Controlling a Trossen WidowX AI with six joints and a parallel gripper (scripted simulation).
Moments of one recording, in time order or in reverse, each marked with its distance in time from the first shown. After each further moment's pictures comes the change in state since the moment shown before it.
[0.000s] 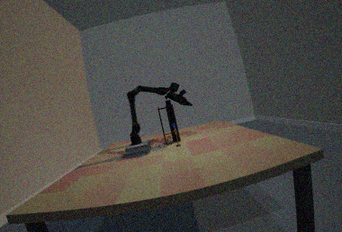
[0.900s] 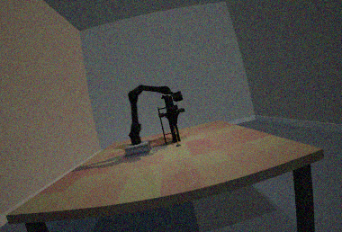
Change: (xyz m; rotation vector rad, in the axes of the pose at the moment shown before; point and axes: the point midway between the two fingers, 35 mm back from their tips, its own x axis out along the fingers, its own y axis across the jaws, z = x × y) arm -0.050 -0.119 -0.153 1.260 0.720 -0.643
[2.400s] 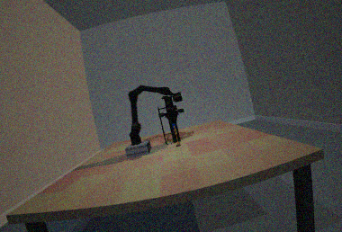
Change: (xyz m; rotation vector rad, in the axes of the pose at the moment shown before) arm 0.001 0.001 -0.039 0.044 0.016 -0.013
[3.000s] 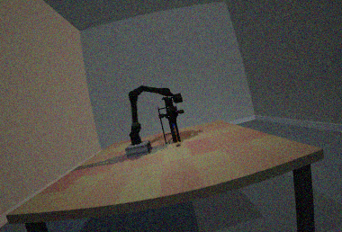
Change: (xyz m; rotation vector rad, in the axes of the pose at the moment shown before) arm 0.007 -0.002 0.000 0.002 0.000 -0.006
